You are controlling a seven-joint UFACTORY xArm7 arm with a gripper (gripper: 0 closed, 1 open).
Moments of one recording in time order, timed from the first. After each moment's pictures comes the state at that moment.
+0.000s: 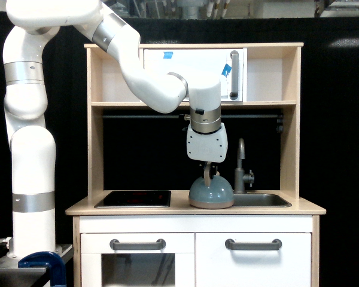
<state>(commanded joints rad) 0.52 -0.09 -0.49 0.82 0.78 0.95 -1.75</state>
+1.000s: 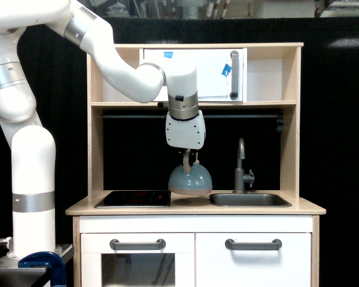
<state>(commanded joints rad) 0.49 -0.38 -0.35 0.63 0.65 0.91 -1.53</state>
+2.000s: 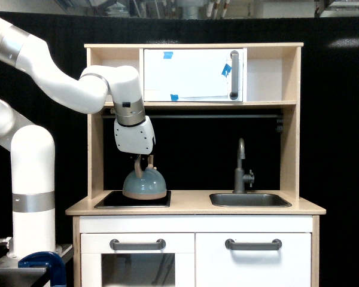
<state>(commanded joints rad) 0.41 -0.96 -0.20 0.21 0.54 0.96 -1.30</state>
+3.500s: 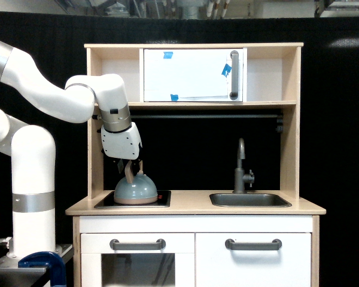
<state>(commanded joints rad) 0.49 -1.10 -0.15 0.09 0.55 0.91 -1.18</state>
